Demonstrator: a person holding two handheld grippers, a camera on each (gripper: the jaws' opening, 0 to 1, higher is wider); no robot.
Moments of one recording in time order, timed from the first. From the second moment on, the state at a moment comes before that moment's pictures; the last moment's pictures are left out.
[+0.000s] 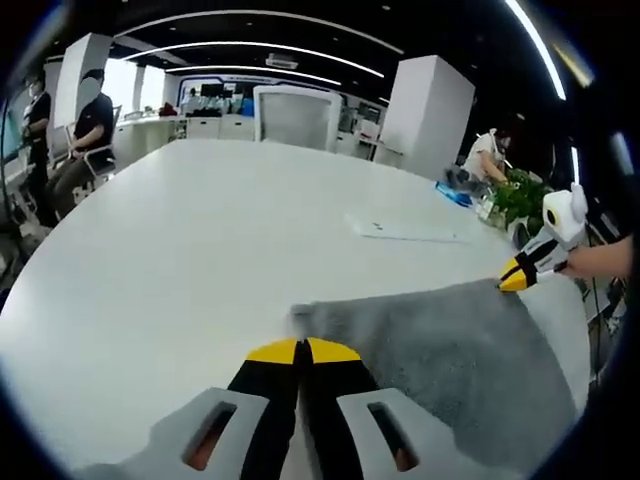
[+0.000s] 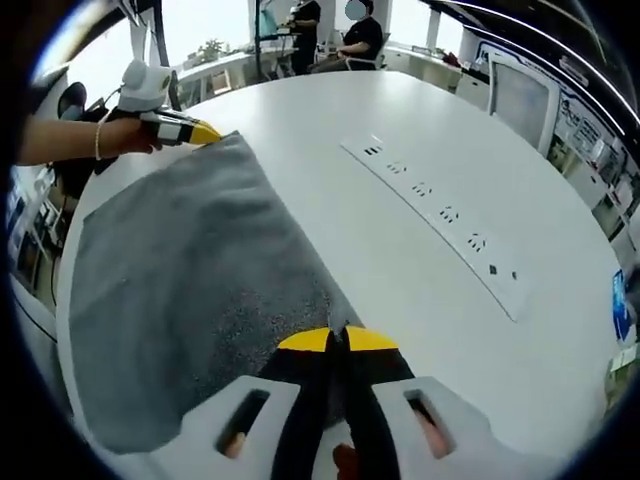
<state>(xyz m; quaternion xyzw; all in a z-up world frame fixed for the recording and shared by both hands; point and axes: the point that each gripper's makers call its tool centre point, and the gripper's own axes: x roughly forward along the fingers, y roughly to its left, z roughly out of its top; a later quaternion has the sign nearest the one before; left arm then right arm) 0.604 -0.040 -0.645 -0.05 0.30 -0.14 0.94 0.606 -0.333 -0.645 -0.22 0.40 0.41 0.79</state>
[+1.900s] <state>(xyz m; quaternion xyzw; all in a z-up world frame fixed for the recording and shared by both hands) 0.638 -0.083 -0.654 0.04 0.31 -0.19 0.93 0.614 -0.390 -0.624 -0.13 0.40 0.40 0.81</state>
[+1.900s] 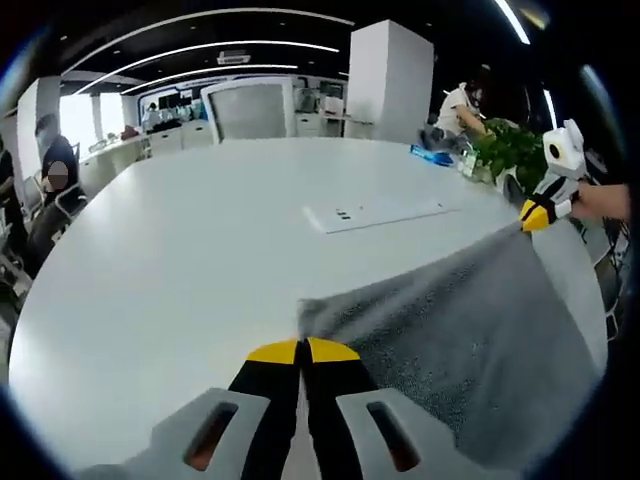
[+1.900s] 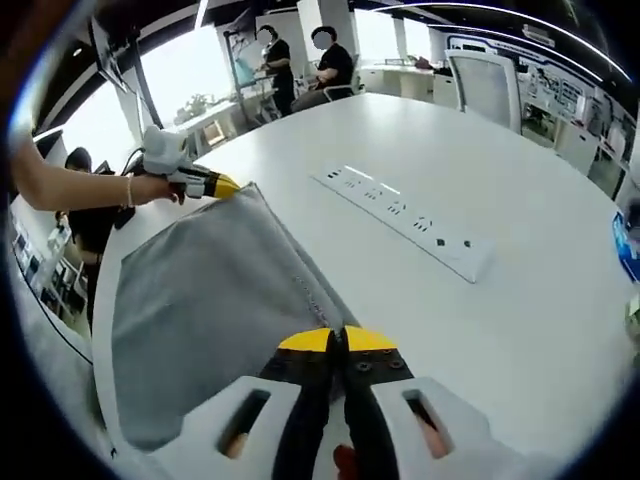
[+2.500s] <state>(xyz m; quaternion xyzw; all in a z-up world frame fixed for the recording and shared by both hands) 0.627 -0.087 -0.626 0.00 0.28 -0.18 0.94 0.557 -0.369 -0.649 -0.20 0.40 0.40 0.80</state>
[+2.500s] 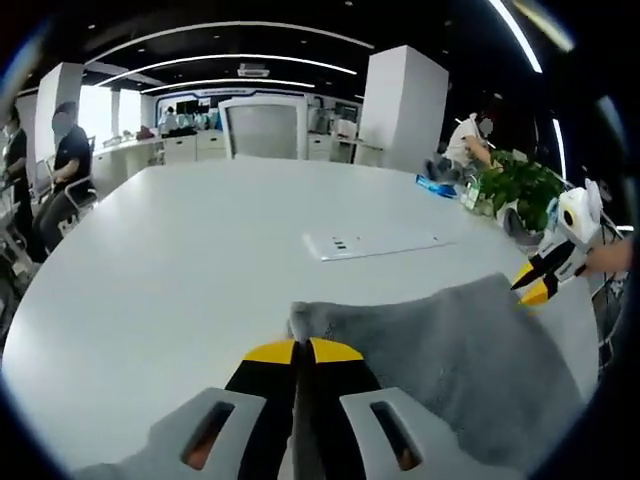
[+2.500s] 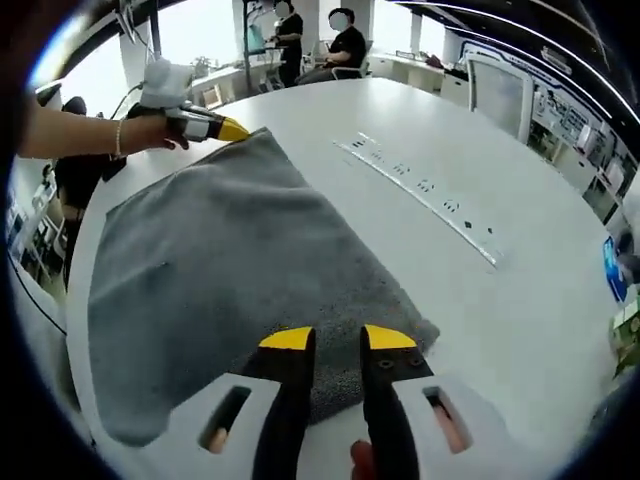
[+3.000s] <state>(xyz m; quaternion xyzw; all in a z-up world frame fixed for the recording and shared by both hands) 0.605 -0.091 -0.638 -0.01 0.29 -0.18 0.94 0.547 -0.366 -0.657 -0.26 0.39 0.41 0.78</state>
